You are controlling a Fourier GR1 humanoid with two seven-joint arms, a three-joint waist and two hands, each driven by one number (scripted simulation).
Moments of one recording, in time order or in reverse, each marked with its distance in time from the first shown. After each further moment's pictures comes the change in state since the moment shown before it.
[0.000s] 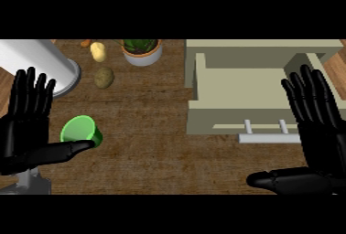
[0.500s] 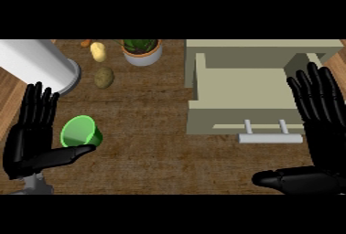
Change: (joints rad) left arm 0.058 0.003 0.024 0.116 -0.011 -0.022 -0.074; right arm -0.013 -0.011 -0.028 -0.011 -0.017 0.007 0.024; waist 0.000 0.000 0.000
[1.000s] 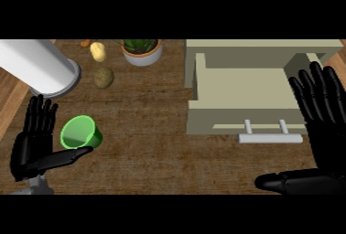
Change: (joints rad) left arm 0.007 0.027 0.063 0.221 -0.005 -0.032 -0.155; right arm -0.003 -0.001 -0.005 -0.024 -0.014 0.005 0.031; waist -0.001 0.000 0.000
